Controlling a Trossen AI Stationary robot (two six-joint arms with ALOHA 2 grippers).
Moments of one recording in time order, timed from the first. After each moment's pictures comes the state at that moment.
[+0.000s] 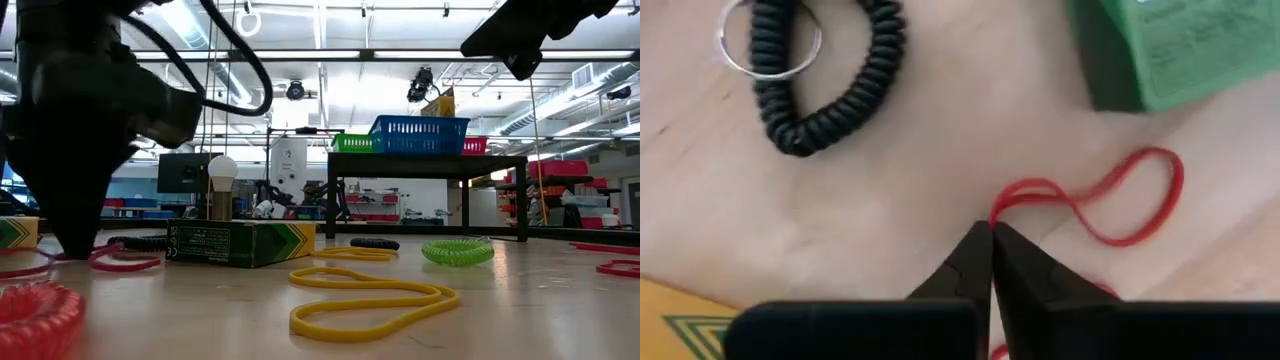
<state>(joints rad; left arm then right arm) -0.54 1.80 1.02 -0.62 -0.11 -1.36 0.43 0.98 0.66 -0.20 0.49 0.45</state>
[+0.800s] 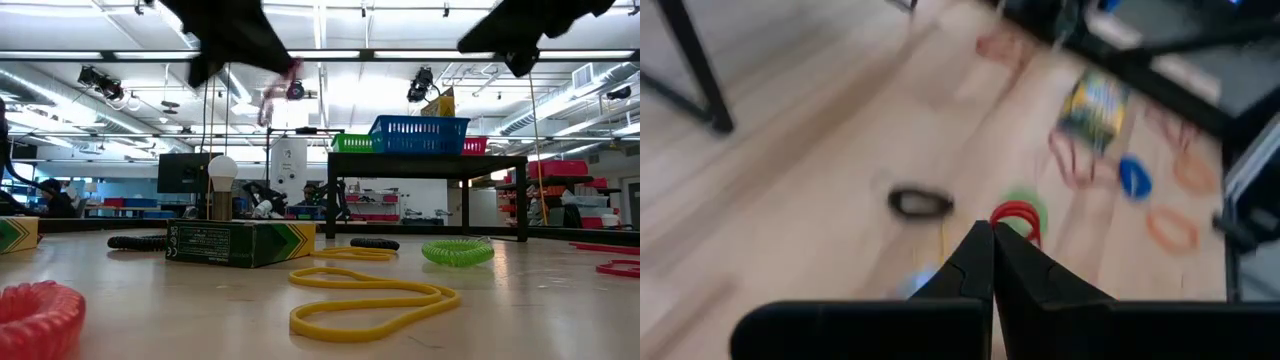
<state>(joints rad) -0.39 1.47 0.95 -0.13 -0.57 -0.75 0.43 0.98 0.66 -0.17 0.52 0.43</state>
